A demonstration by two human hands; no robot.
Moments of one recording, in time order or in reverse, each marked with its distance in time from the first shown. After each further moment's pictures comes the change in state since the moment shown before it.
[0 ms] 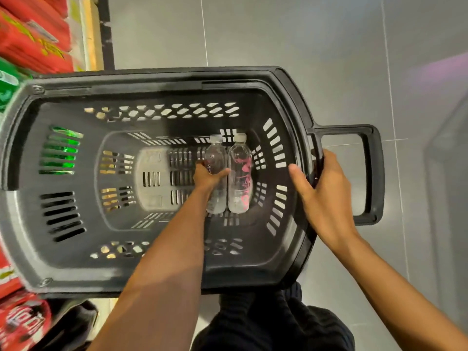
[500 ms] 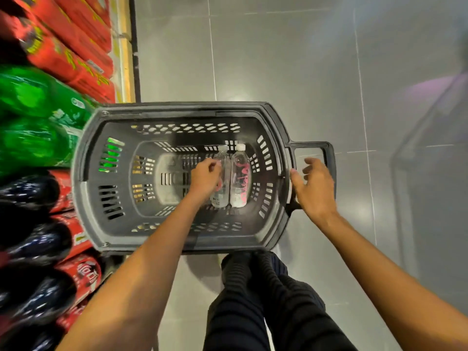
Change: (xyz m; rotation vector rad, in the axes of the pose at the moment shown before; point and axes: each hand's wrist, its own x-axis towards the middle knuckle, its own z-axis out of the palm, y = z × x) left_hand -0.135 0.059 -0.066 0.188 0.029 0.350; right_hand -0.019 -0.043 -0.055 -0.196 -0.075 0.126
